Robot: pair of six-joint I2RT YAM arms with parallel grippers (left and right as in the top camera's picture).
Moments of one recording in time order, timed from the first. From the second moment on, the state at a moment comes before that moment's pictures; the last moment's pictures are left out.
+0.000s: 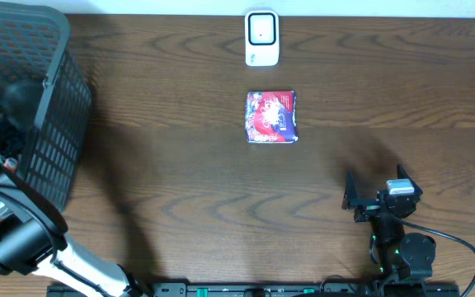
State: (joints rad) left arm 0.68 1.95 1.56 -0.90 -0.32 0.10; right arm 0.03 0.01 0.01 -0.07 -0.05 -0.04
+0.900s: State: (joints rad) left arm 0.72 1.94 1.39 -0.69 -0.23 0.15; right arm 0.03 0.01 0.01 -0.07 -0.05 -0.04
